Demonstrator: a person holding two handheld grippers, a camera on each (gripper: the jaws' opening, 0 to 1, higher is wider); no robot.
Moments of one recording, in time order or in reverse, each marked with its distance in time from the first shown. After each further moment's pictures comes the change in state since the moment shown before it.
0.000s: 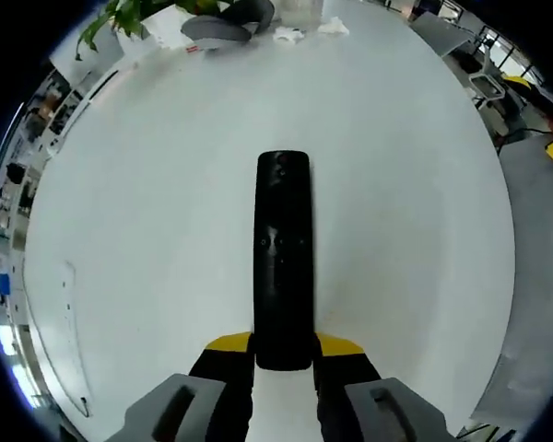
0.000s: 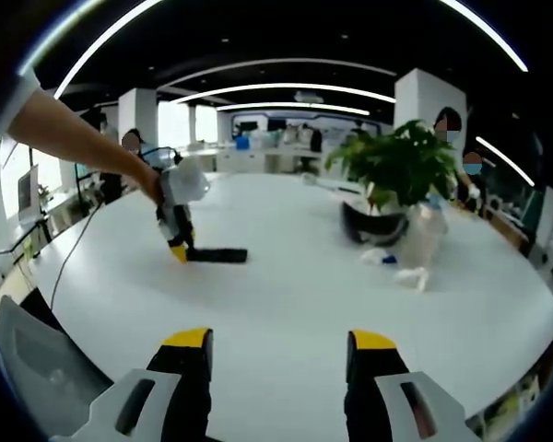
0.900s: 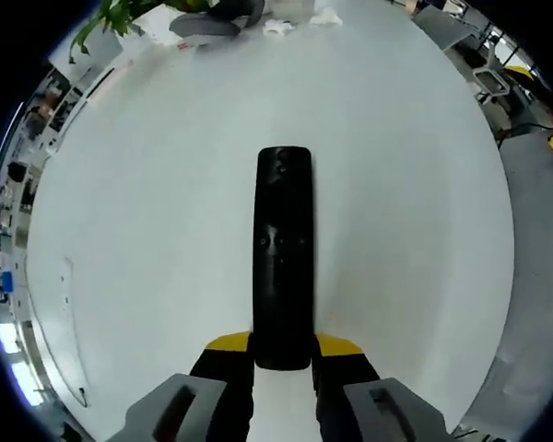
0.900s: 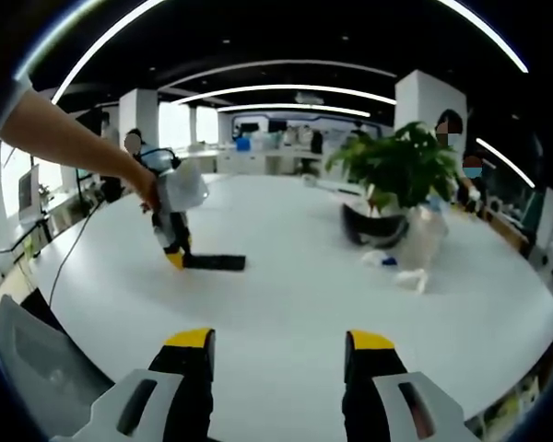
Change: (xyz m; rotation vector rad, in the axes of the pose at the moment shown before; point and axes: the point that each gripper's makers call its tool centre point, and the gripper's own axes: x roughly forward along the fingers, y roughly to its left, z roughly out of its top) left arm -0.002 -0.022 -0.002 -0.006 0.042 0.015; right arm -0.002 0.000 0.002 -0.004 -0.009 0.002
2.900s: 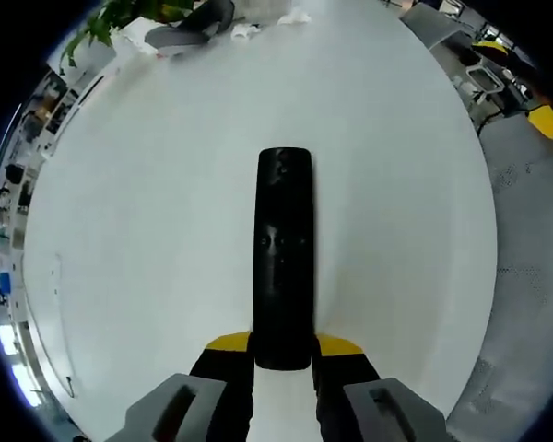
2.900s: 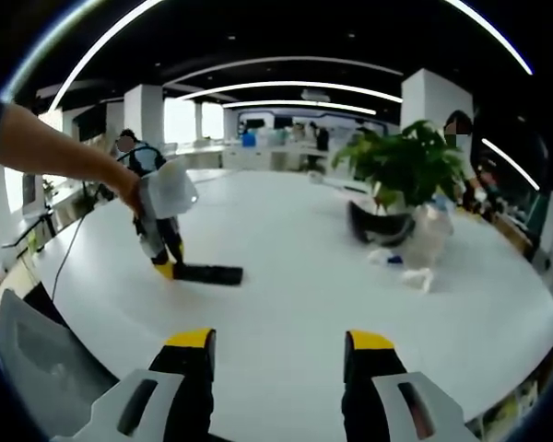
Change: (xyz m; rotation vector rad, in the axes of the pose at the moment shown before) left arm -0.004 -0.049 -0.009 0.006 -0.020 -0.016; right arm 0.001 0.005 -0.002 -0.016 0.019 0.022
